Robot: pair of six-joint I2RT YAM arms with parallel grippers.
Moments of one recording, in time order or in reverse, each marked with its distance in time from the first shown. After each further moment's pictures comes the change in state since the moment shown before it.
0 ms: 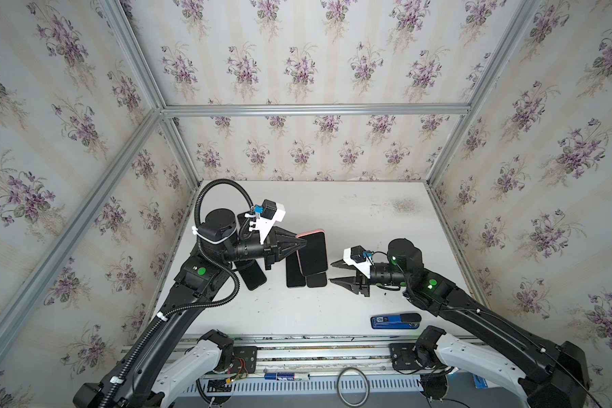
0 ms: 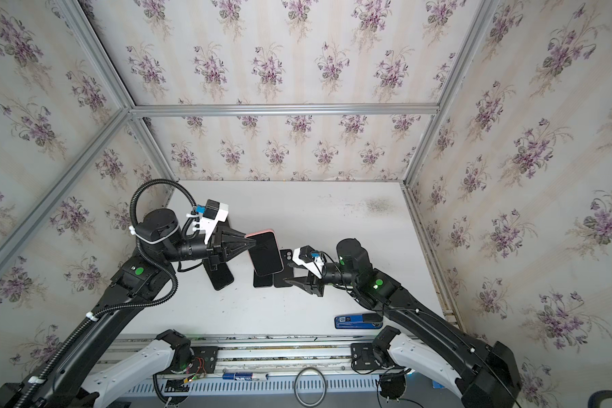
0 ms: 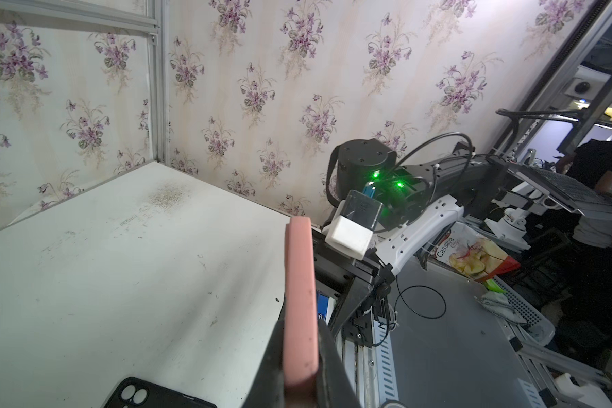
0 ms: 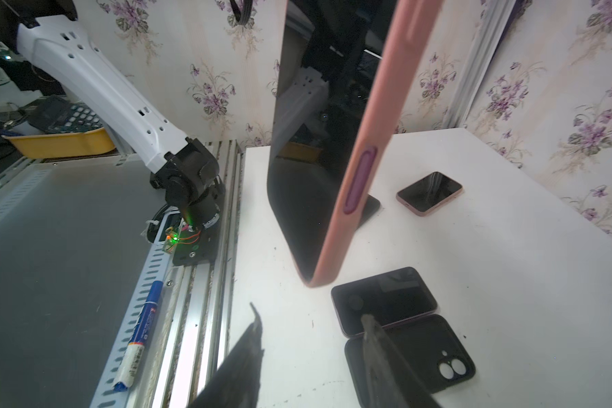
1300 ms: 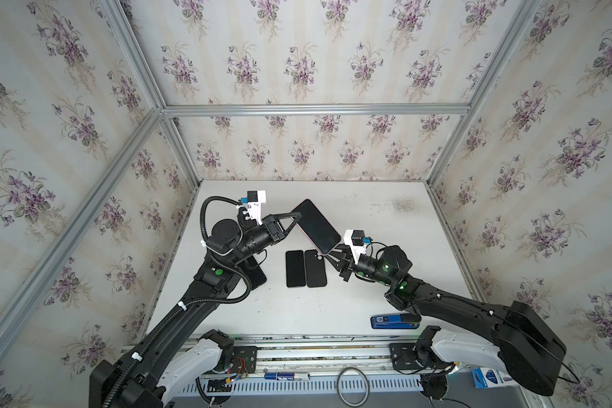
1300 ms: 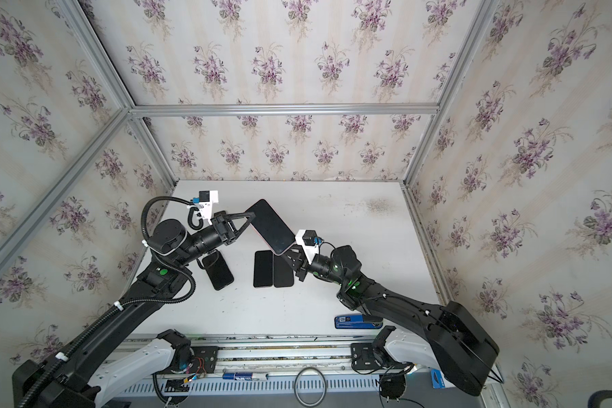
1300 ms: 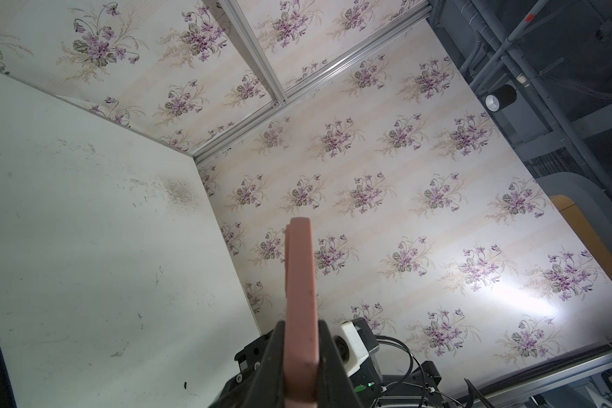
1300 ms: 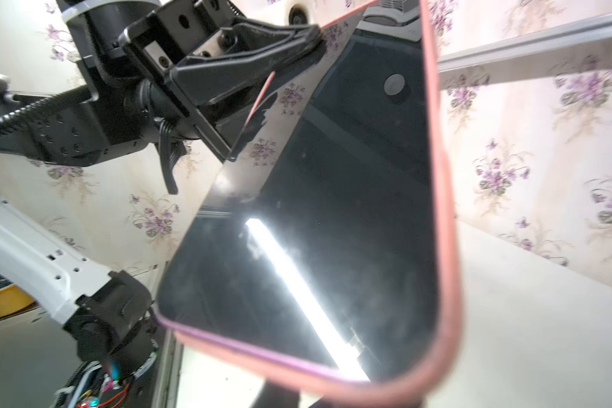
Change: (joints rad) left arm -0.019 0.043 -0.209 0.510 -0.431 -0.965; right arm 0.042 0.226 -0.199 0.842 0.298 0.348
